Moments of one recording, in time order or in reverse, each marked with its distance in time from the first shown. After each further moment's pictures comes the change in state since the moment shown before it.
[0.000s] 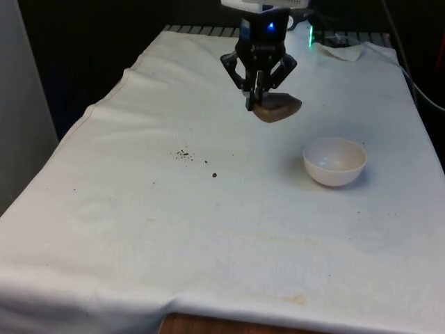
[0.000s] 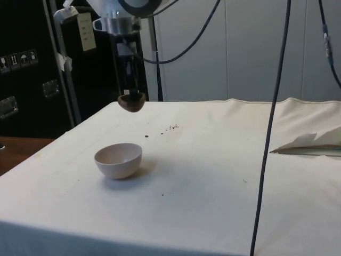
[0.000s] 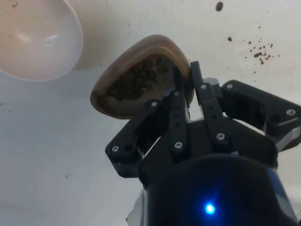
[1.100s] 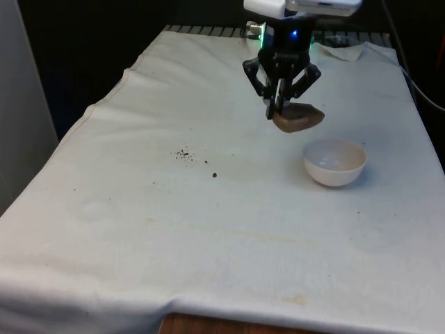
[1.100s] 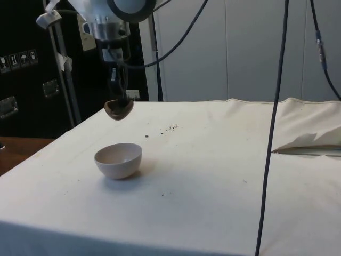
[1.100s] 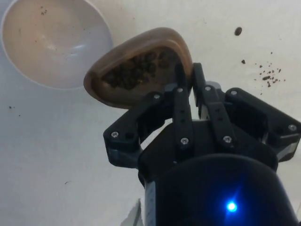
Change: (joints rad) arm 0.000 0.041 0.068 0.047 -0.062 0.006 0.233
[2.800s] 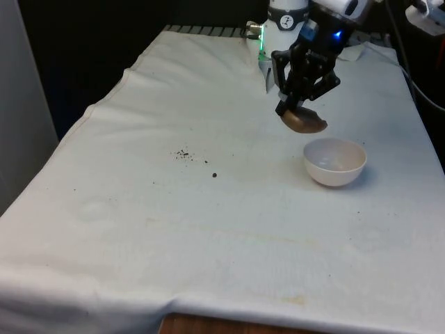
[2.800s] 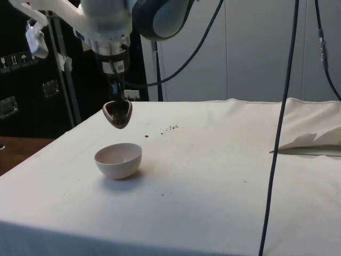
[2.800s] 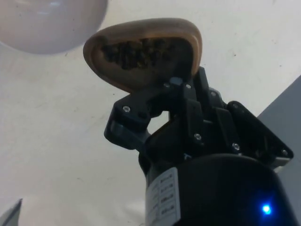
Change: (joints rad) arm 0.001 -0.035 0.118 -0.085 -0.554 0.034 0.392
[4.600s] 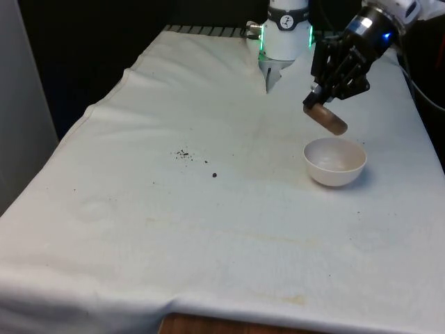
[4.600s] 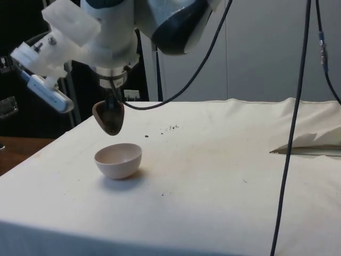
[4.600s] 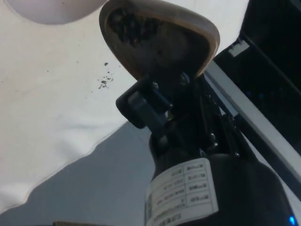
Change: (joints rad) arm 0.000 0.005 0.183 -0.037 -0.501 -0.160 0.440
